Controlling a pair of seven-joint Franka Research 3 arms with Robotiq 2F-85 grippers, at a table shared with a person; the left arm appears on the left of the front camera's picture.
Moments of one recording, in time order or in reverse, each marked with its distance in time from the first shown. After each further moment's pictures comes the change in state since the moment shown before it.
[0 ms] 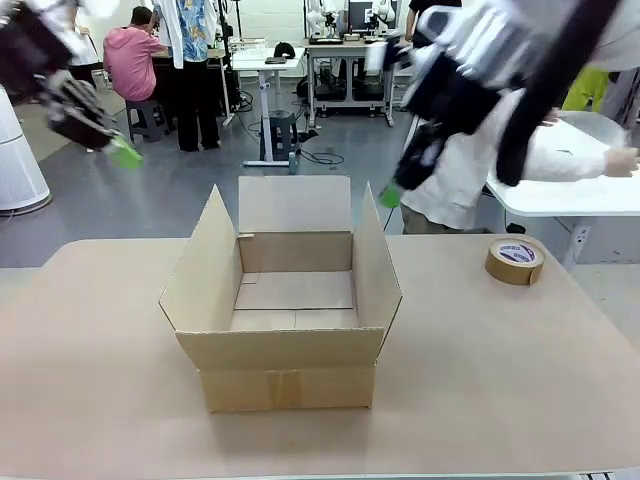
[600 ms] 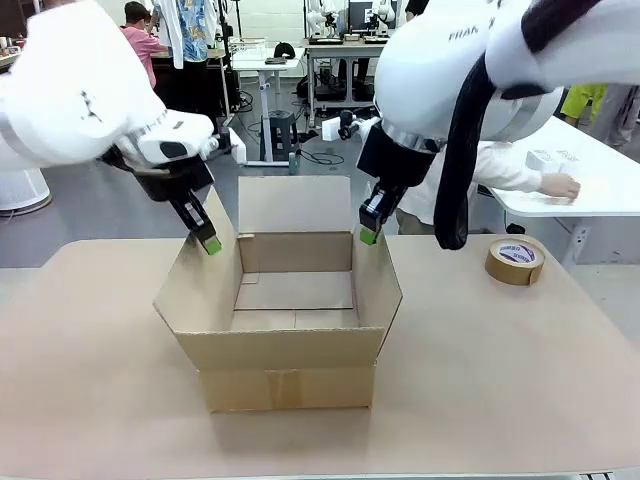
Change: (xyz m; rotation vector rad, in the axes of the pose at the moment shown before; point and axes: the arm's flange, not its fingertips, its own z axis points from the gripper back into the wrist) left arm 0.003 0.037 -0.191 0.059 0.230 0.276; right arm -0.001 -0.040 -0.092 -0.148 0.176 -0.297
